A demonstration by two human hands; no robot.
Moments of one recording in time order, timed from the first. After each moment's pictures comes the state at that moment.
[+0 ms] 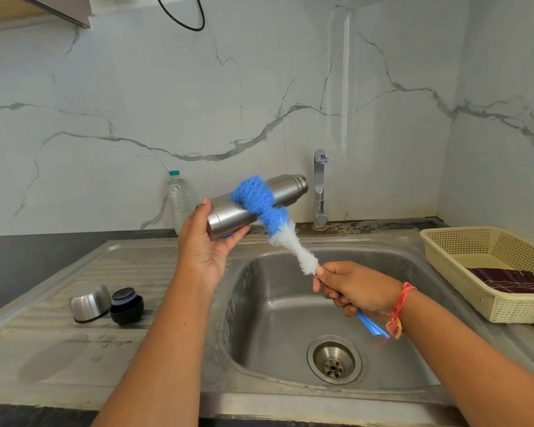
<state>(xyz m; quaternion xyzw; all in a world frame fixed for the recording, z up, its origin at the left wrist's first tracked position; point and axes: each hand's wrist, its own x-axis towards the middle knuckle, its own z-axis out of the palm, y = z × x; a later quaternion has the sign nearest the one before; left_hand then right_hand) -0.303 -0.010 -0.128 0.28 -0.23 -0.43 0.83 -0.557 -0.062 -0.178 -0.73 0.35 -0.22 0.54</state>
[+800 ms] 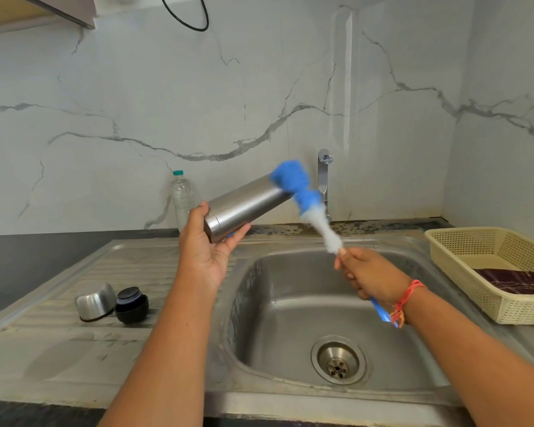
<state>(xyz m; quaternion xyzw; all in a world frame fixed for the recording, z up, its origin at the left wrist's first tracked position) -0.299 -0.006 -0.127 0.26 -0.20 -0.44 0.83 -0.562 -0.082 -0.182 -0.68 0.42 -0.36 0.48</state>
